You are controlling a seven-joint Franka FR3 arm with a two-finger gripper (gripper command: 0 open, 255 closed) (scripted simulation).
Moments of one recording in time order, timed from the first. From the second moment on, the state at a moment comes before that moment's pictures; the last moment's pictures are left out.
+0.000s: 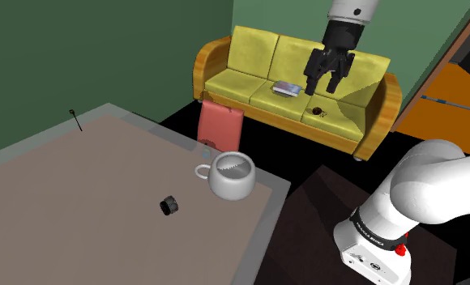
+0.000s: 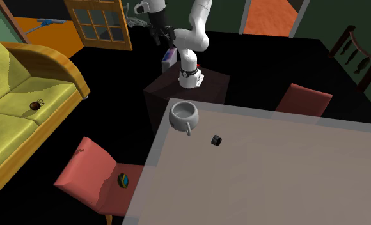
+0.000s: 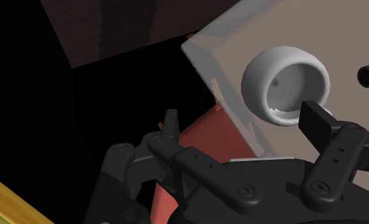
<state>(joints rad) -0.01 -0.79 -0.02 -2.39 0.12 1.54 0.17</state>
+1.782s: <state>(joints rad) 0.13 -0.15 0.43 -2.34 0.16 2.18 0.53</state>
